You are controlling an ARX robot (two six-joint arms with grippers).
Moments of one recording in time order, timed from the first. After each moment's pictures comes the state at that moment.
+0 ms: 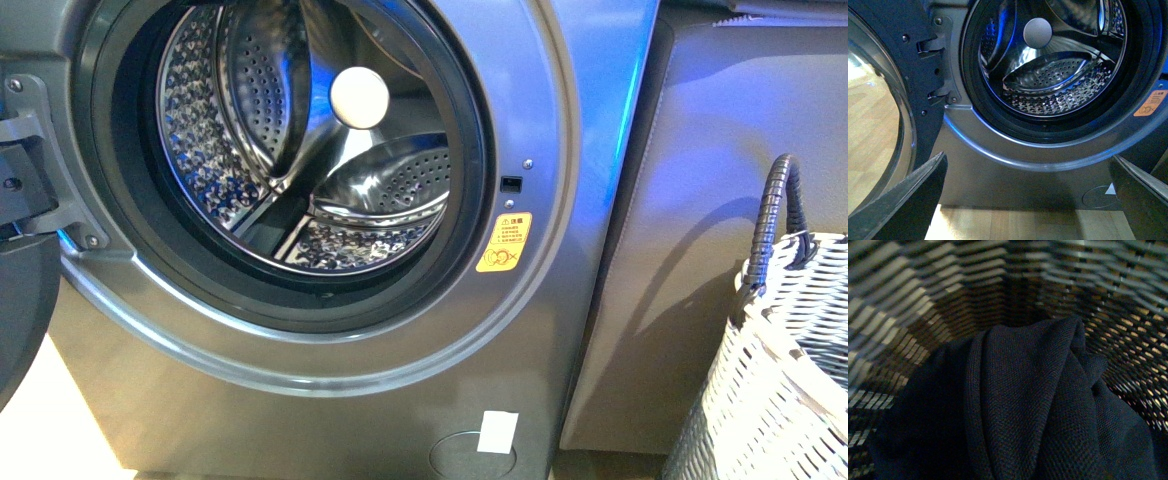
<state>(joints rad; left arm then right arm) 0.00 0.00 0.01 -0.01 0.00 0.00 -0.28 2.41 0.78 0.89 -0.15 -0.05</state>
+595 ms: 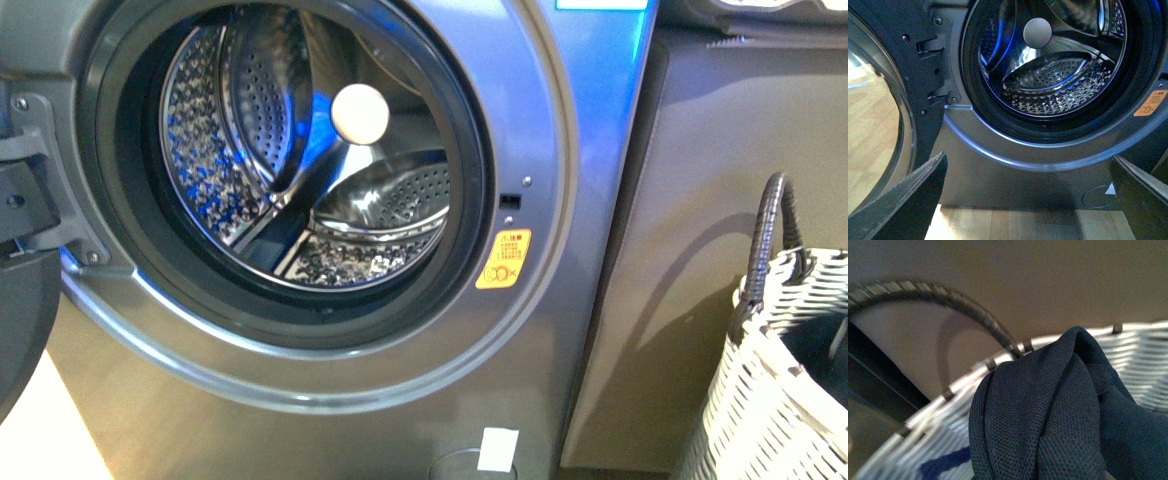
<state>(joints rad) 0.00 0.00 0.01 -0.01 0.00 0.00 -0.23 1.68 0.64 0.73 -0.26 0.10</state>
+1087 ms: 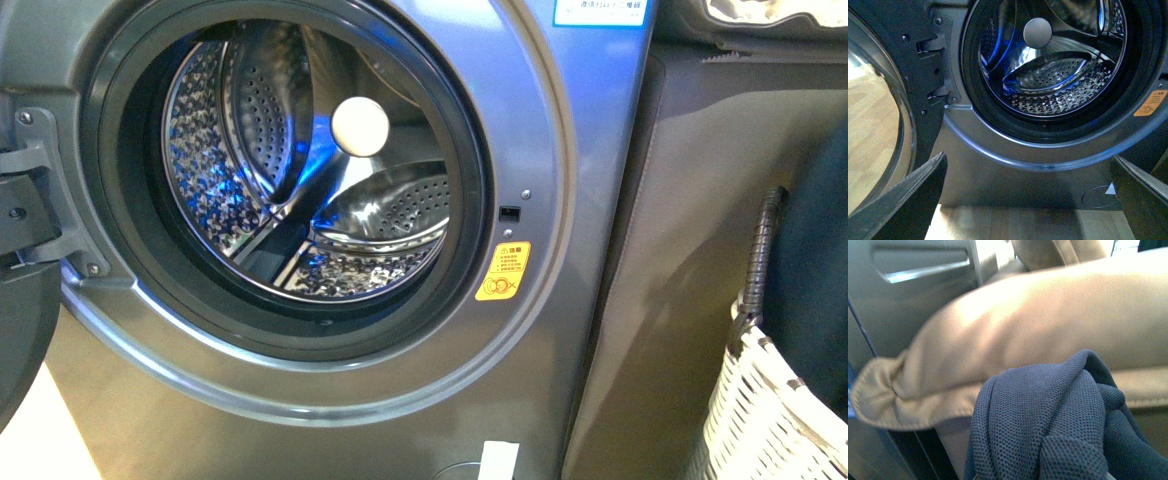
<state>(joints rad) 0.00 0.00 0.01 -0.01 0.00 0.00 -0.19 1.32 0.91 0.49 -0.27 0.10</state>
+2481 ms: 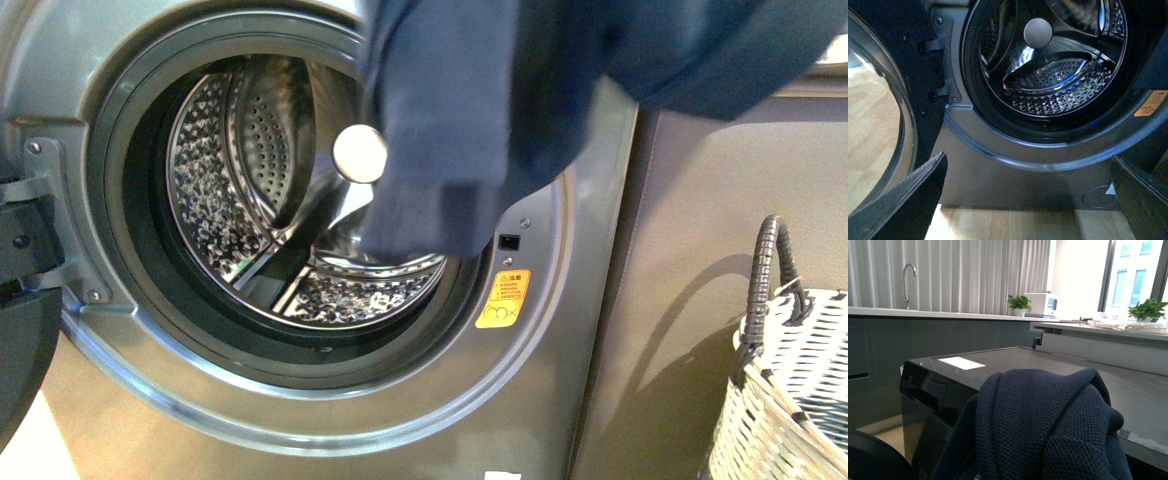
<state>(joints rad) 0.00 0.00 0.01 -0.01 0.00 0.00 0.40 1.46 1.79 0.01 -0.28 -0.02</state>
